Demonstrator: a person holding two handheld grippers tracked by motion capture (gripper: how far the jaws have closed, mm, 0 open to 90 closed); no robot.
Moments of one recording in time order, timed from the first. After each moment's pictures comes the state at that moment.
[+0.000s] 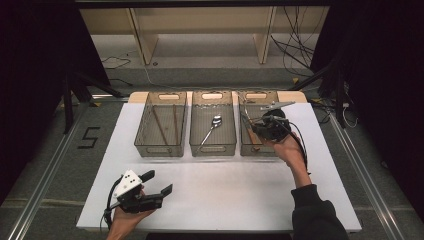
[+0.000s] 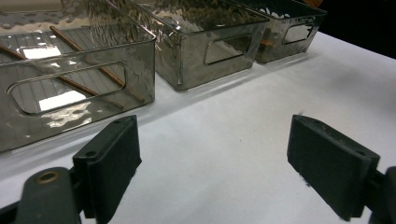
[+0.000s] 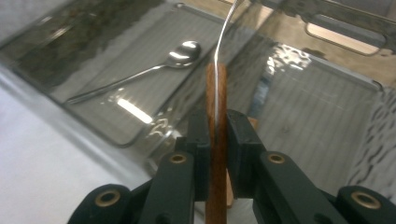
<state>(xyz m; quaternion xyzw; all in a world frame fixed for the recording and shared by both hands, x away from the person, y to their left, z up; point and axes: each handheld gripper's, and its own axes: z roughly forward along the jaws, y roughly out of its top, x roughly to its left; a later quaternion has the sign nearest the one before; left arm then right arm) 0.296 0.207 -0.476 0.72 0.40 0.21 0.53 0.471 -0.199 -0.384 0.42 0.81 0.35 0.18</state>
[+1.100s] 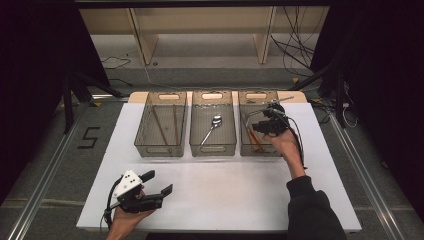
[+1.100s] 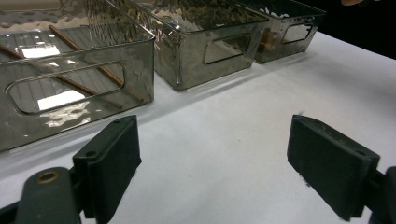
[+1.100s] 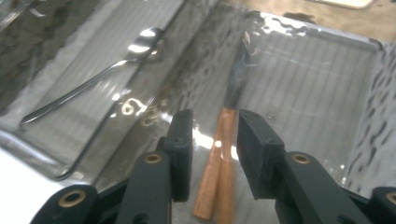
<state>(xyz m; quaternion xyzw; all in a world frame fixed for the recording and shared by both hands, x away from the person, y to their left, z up) 0.296 0.207 -0.476 0.72 0.40 0.20 0.53 0.507 -0.206 -0.402 0.49 0.79 0.33 0.15</state>
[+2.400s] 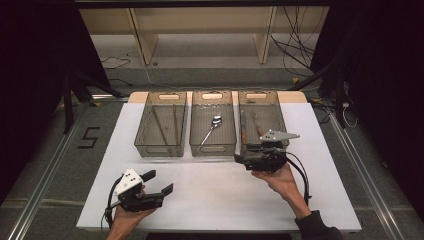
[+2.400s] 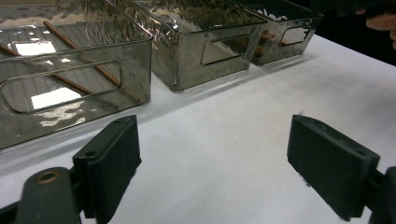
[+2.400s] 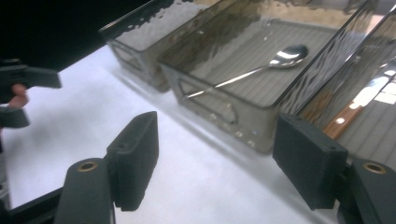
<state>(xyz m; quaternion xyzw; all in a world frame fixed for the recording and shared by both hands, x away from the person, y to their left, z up) 0.299 0.206 -0.475 0.72 0.41 0.19 0.53 0.396 -0.188 -0.420 0.36 0.79 0.49 0.09</state>
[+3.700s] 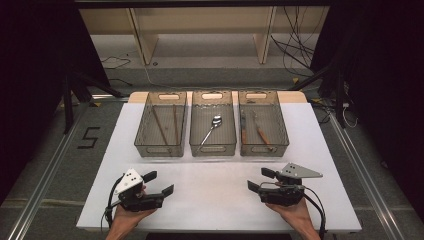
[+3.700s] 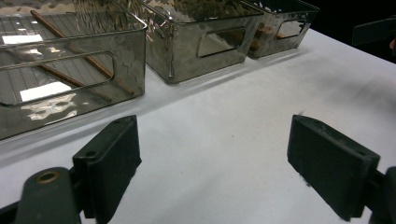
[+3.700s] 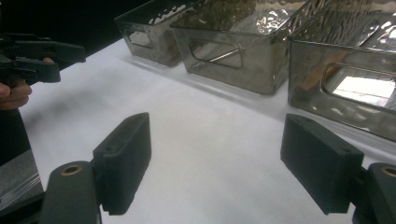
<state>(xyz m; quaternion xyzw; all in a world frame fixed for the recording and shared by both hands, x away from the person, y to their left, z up) 0.301 0.207 -0.479 0.73 0.41 0.18 0.53 0.325 -0.228 -0.461 0.37 0.75 0.53 0.11</state>
